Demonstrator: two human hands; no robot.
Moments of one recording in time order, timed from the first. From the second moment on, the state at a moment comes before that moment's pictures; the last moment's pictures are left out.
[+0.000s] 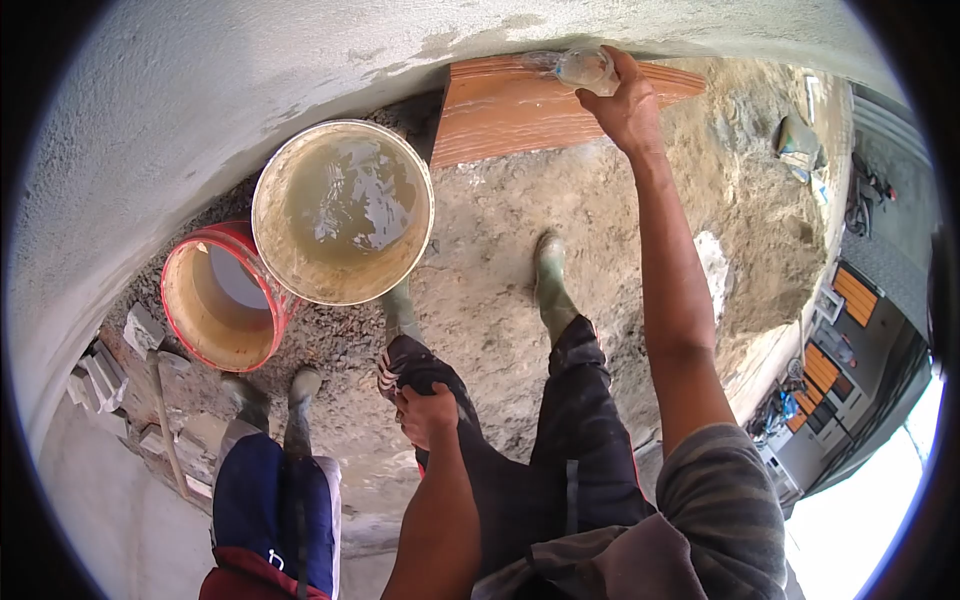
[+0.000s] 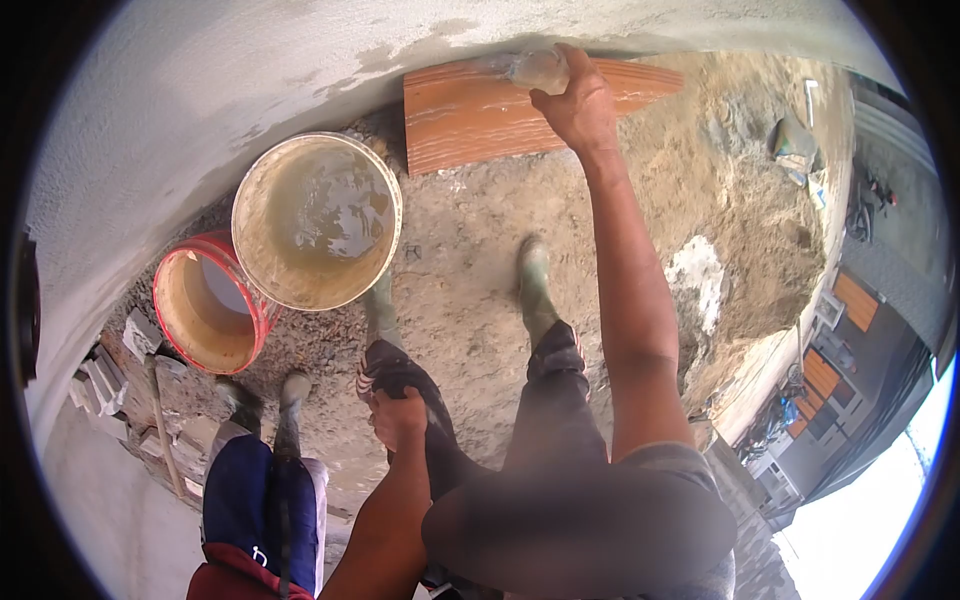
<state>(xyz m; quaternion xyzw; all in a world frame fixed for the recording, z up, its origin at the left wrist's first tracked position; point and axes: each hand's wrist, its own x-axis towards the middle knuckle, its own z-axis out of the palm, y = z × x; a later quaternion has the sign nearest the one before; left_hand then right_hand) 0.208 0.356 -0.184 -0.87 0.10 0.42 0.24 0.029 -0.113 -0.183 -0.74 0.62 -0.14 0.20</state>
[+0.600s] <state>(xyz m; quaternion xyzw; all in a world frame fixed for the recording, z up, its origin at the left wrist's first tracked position) 0.217 0.365 -0.187 -0.88 0.10 0.41 0.22 0.101 -0.075 -0.152 -0.81 0.57 0.04 -0.09</state>
